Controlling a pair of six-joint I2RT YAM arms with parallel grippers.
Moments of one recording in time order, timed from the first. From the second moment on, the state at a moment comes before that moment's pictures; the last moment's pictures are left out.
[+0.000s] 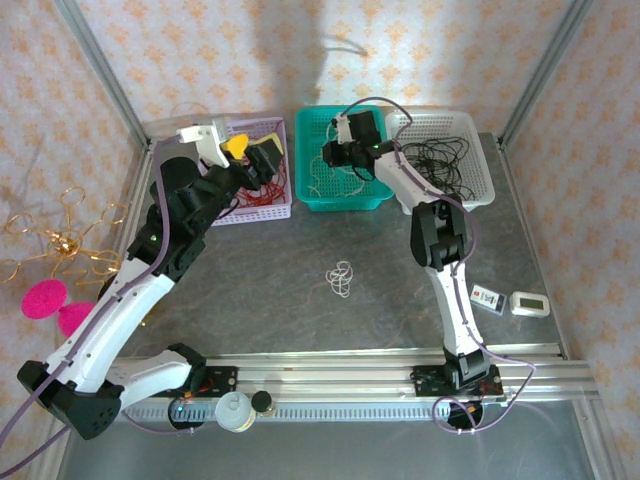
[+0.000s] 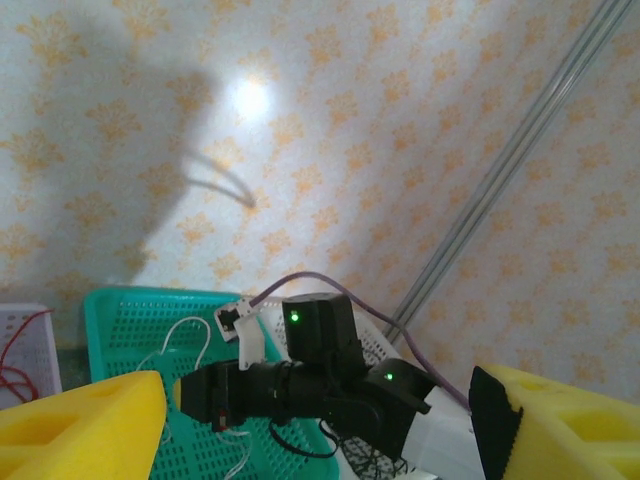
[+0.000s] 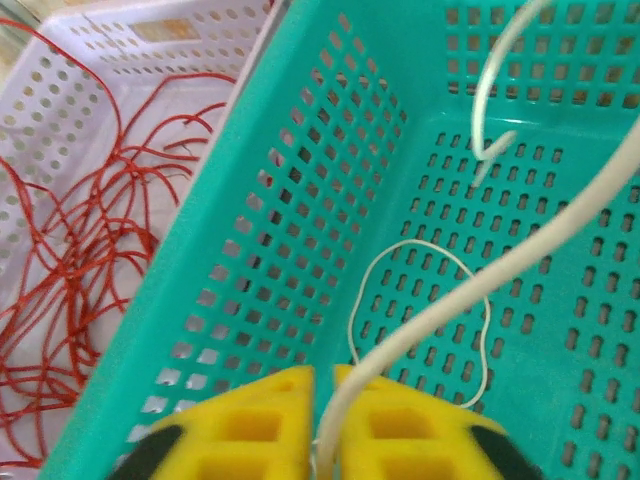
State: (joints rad) left arm -0.44 1.07 1.21 -0.10 -0.02 -0.46; right arm 0.39 2.43 2.19 -0.44 -0.33 0.22
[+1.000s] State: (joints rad) left arm -0.44 1.08 1.07 -0.15 0.05 -0.45; right arm 0.39 2.10 1.98 -0.52 0.07 0.26
